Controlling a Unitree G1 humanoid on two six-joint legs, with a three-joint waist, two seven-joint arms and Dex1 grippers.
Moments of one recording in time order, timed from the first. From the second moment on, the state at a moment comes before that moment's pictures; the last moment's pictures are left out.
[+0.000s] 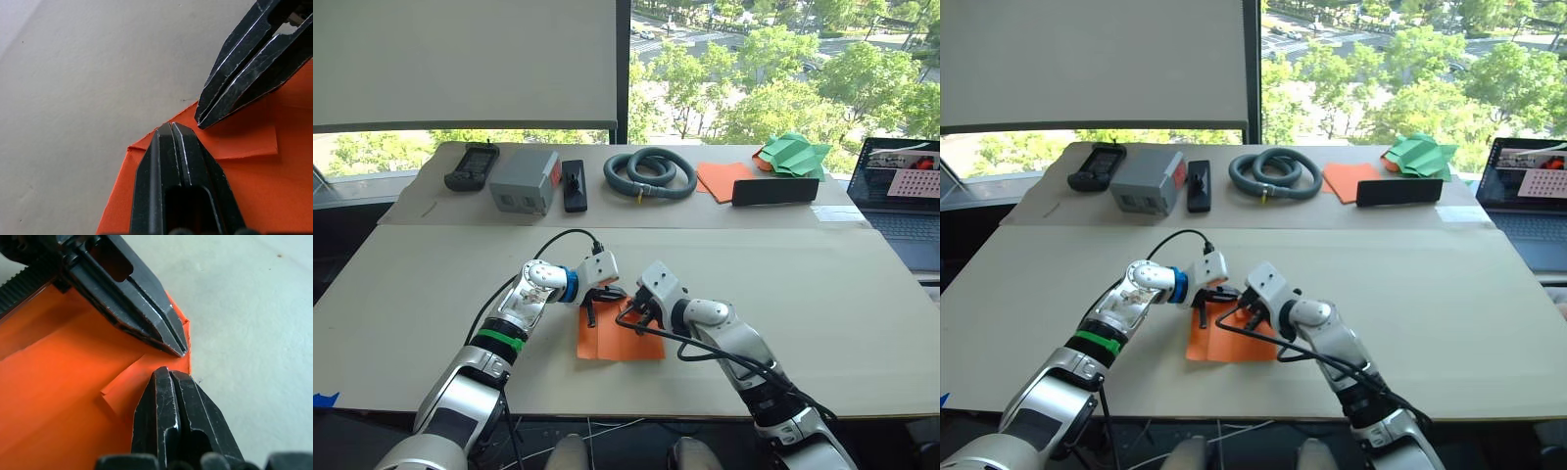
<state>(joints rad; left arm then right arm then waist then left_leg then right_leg) -0.70 0.40 -0.34 0.52 0.04 0.15 -1.07 -0.45 -0.21 0.35 -0.05 -0.02 0.72 0.56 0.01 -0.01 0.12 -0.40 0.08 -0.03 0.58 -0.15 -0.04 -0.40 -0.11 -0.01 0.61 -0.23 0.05</state>
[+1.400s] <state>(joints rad) -0.67 0.41 -0.34 0.49 0.04 0.16 -1.08 -0.22 -0.34 0.33 -0.30 0.01 0.78 0.53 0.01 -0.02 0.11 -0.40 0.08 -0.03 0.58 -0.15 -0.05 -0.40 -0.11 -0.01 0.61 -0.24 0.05</state>
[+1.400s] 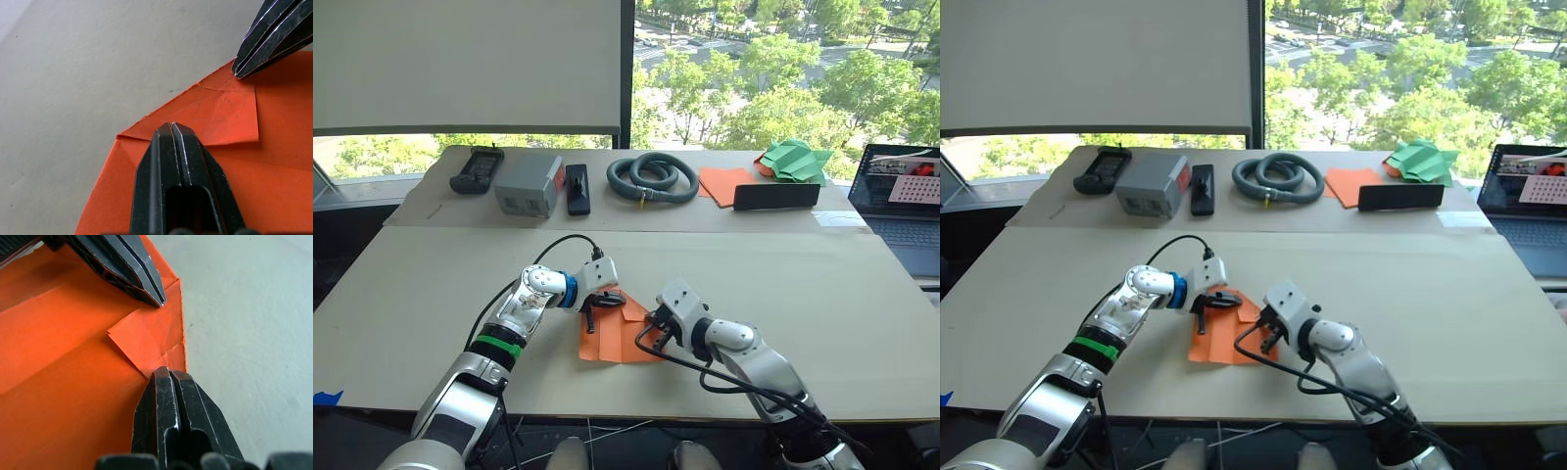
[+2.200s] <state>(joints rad) -0.67 0.43 -0.33 0.48 0.04 0.15 -1.09 -0.37 -0.26 0.31 -0.20 0.08 0.71 0.53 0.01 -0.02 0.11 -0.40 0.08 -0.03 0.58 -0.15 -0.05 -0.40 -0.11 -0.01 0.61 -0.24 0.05</state>
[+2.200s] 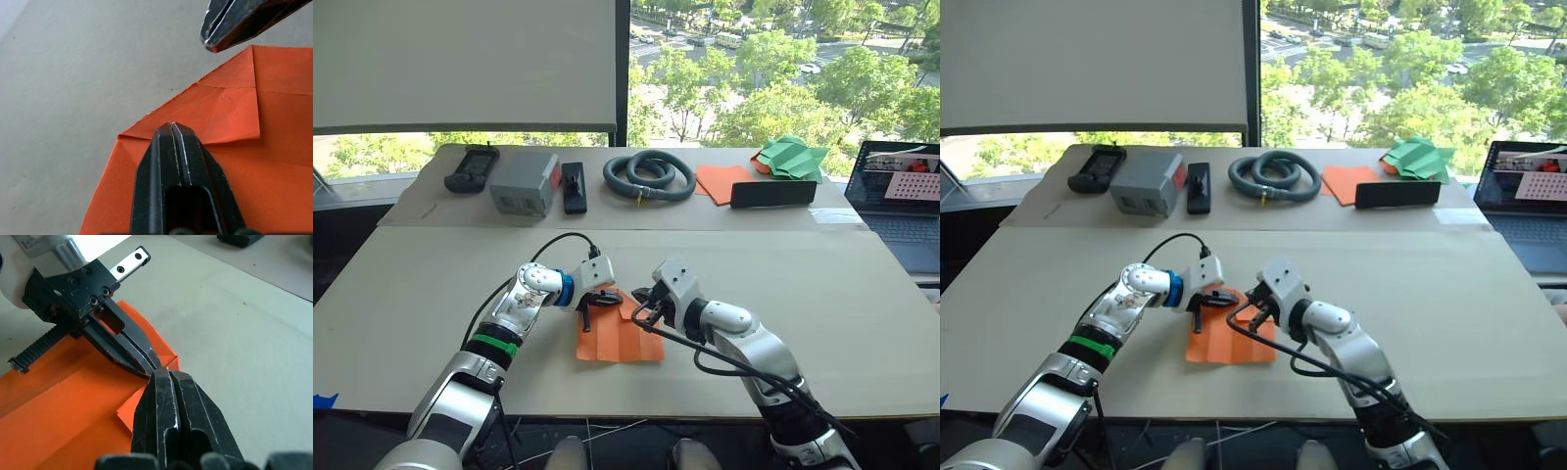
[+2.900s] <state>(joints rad) -0.40 0.48 0.17 0.04 -0.36 0.76 -0.85 -0.43 -0.26 0.42 -0.08 0.02 0.72 0.56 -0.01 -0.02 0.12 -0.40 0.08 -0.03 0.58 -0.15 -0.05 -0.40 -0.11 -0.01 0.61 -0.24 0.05</state>
